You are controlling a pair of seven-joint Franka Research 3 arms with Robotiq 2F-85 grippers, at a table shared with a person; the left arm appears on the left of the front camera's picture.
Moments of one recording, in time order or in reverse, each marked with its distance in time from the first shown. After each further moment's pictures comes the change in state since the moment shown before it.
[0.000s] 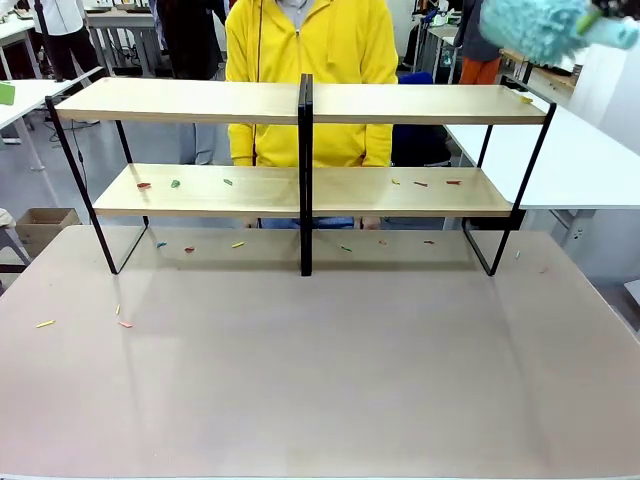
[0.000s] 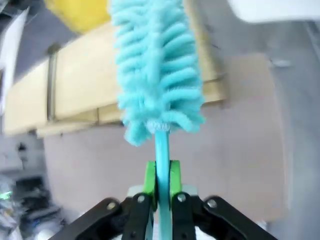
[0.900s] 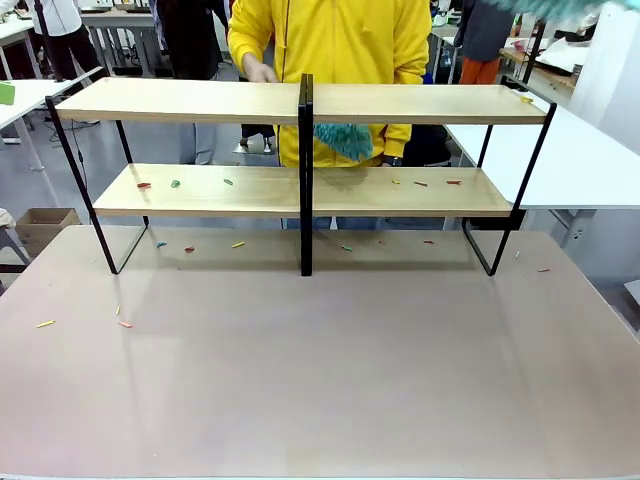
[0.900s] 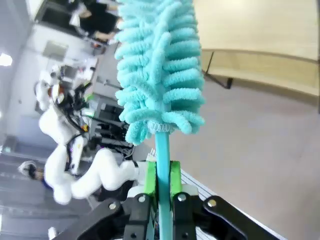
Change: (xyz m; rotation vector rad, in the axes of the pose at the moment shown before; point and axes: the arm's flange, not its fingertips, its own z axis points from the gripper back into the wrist) left arm 0.000 0.000 0.000 0.000 0.000 0.000; right arm -0.045 -0.101 0.078 0.623 0.111 0.193
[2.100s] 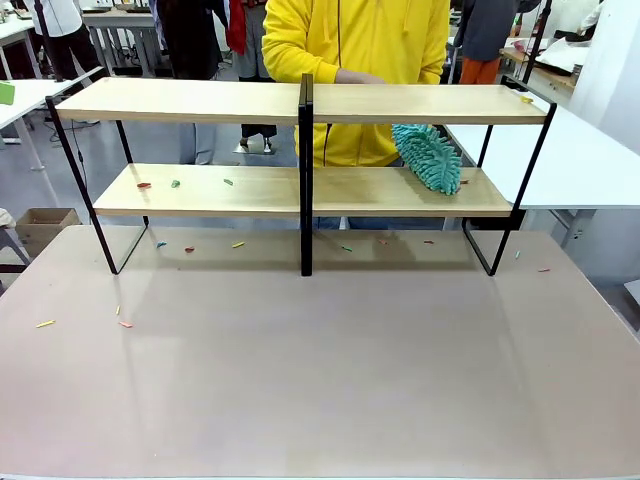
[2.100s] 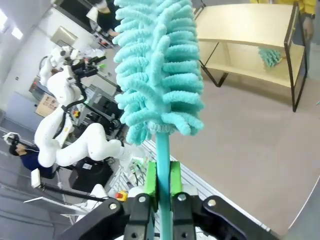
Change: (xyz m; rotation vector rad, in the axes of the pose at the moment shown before) left arm 0.000 0.000 0.000 0.000 0.000 0.001; right arm -0.099 0.004 0.115 -0.019 -0.067 0.191
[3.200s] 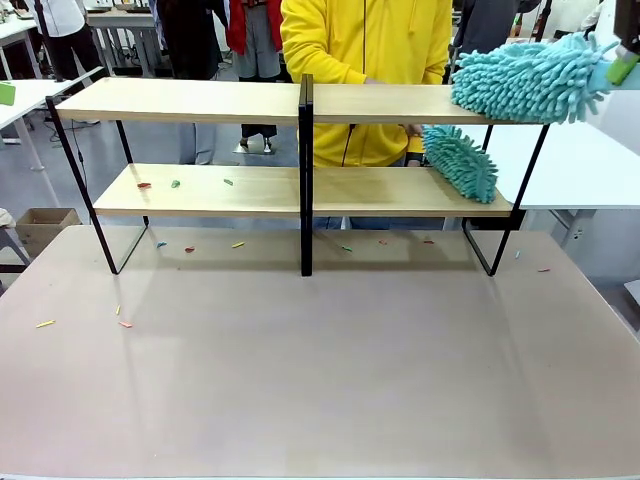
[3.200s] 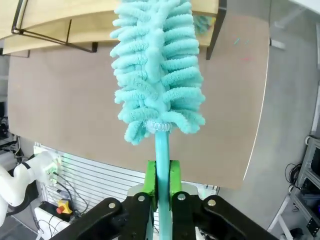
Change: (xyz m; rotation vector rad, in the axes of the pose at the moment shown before) left arm 0.000 0.000 0.000 -0.001 0.001 0.001; right arm 0.124 -0.020 -0.226 -0.690 0.413 -0.193
